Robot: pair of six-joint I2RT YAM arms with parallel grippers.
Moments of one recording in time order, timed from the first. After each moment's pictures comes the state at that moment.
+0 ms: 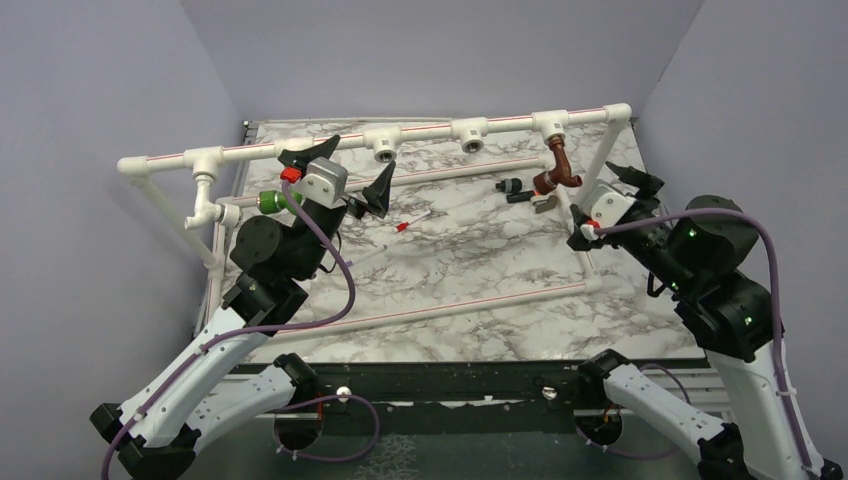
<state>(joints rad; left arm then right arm) -0.73 0.81 0.97 0.22 -0.20 0.22 0.48 0.75 1.34 -0.71 -0.05 -0.86</state>
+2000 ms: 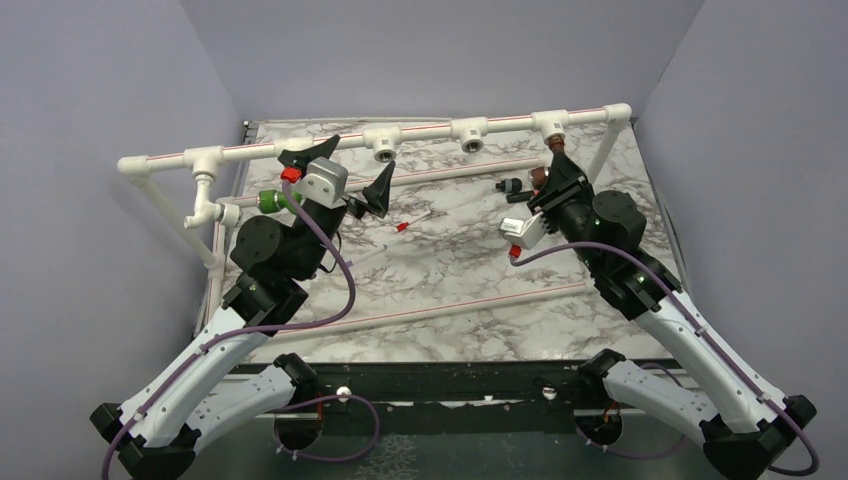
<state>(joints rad) -0.73 0.81 0.97 0.22 -0.21 0.22 0.58 0.88 0.95 -0.22 0.23 -1.99</state>
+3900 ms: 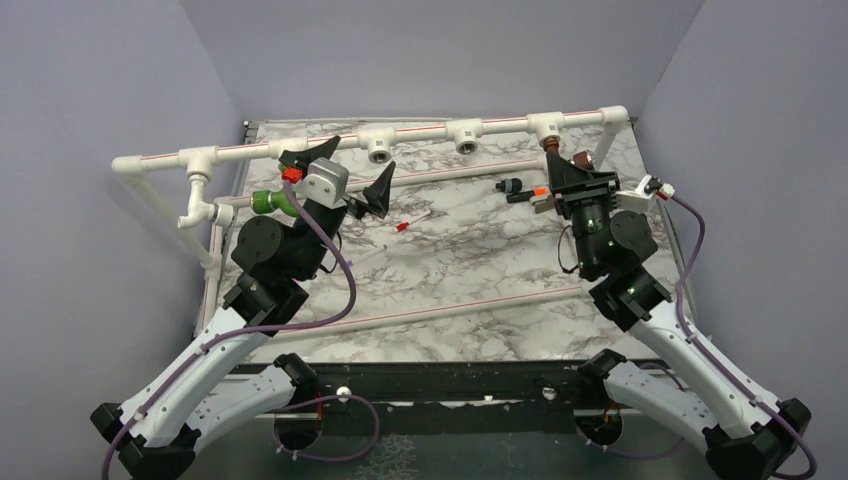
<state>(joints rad) -0.73 0.81 0.97 0.22 -0.21 0.23 0.58 0.82 0.78 0.24 0.54 0.97</state>
